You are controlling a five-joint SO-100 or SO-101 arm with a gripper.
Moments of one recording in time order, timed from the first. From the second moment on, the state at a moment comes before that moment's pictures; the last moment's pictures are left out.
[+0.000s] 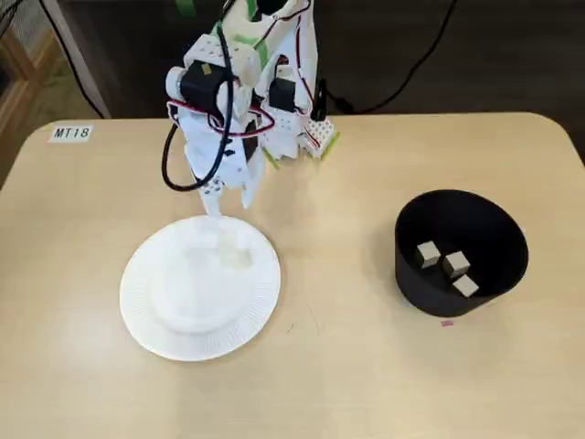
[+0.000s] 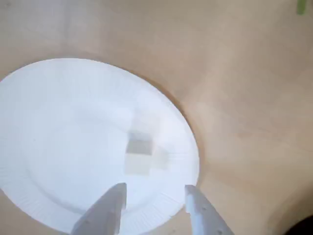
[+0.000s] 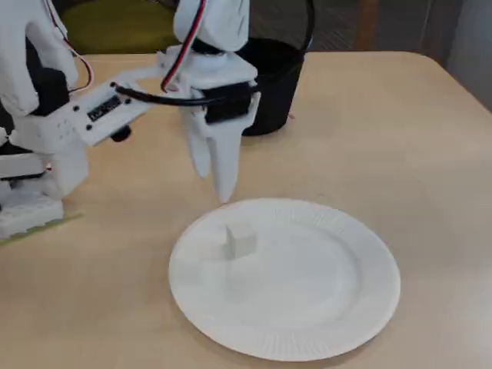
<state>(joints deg) 25.3 97.9 95.6 94.8 34.6</state>
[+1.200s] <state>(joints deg) 26.4 85.0 95.6 86.7 26.2</state>
